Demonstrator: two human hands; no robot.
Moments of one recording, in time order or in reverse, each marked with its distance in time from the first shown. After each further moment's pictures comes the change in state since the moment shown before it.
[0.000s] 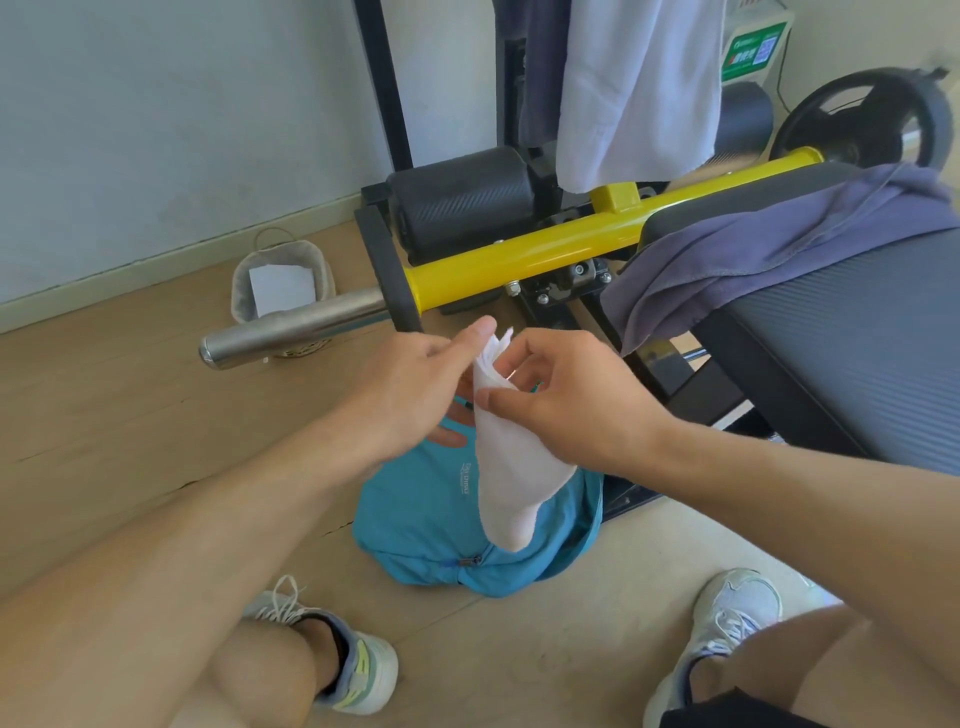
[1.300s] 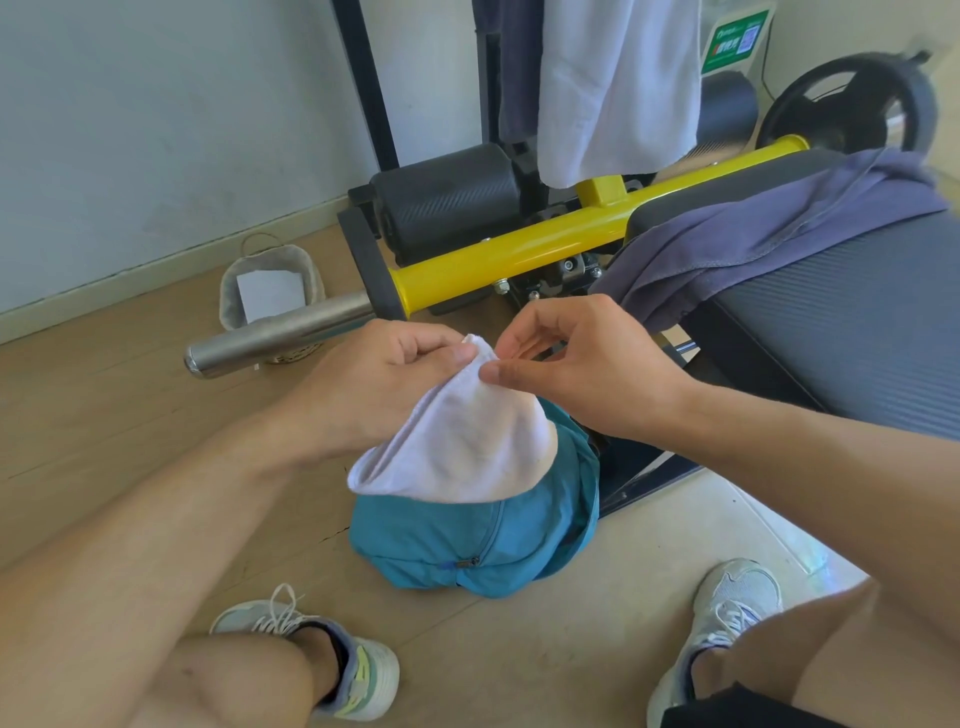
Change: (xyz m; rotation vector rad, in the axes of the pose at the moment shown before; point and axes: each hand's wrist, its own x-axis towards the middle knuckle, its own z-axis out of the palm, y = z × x) left_hand 0.007 -0.003 -0.026 0.250 -0.205 0.331; right_hand 0.008 0.006 -0.025 0.150 -0.001 -0.136
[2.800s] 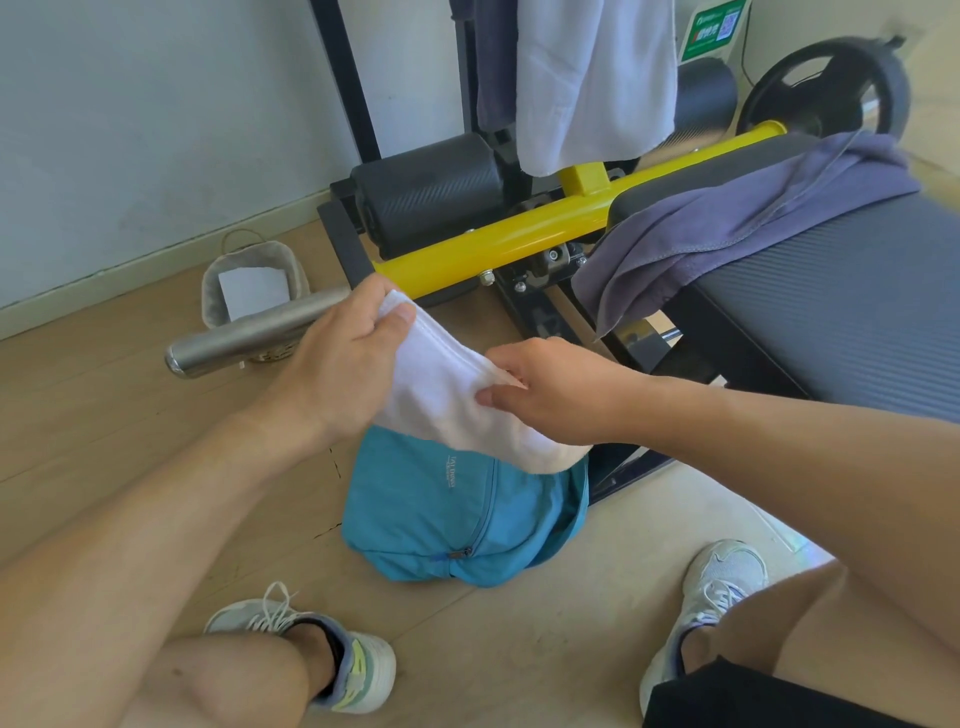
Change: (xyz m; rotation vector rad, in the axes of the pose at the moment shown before) left_hand 0.006 -0.006 0.003 0.121 0.349 -0.013; right_hand 0.013 0.031 0.017 -0.390 -0.347 0.051
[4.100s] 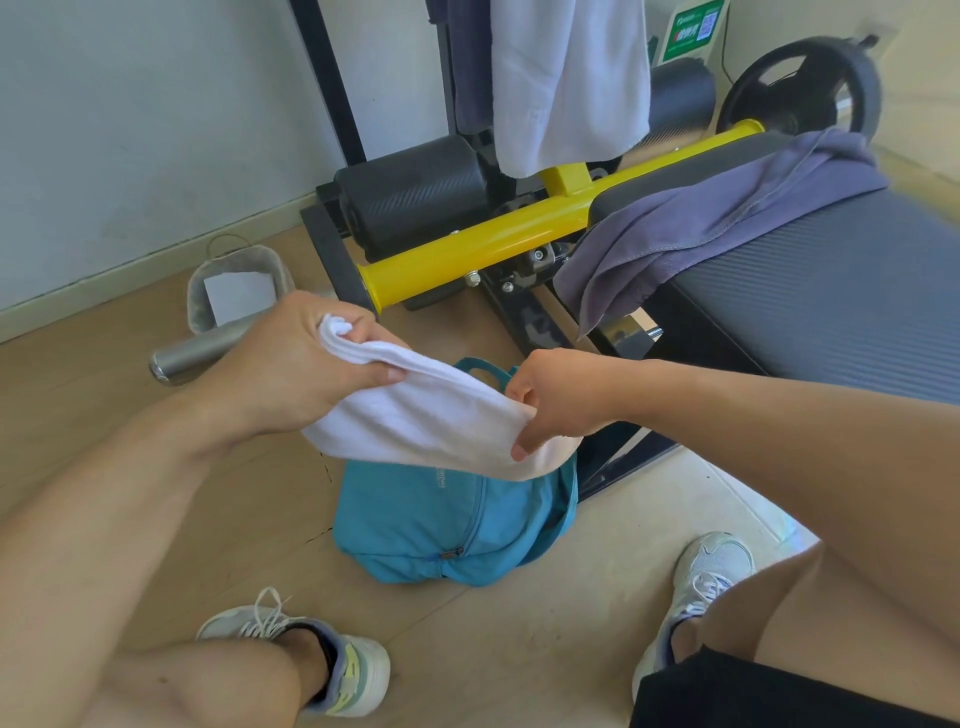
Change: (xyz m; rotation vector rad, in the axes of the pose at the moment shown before) left_hand 0.003 -0.006 -0.025 -0.034 -0.237 0.108; right_hand 0.003 0.026 -0.008 -0.207 -0.269 0.127
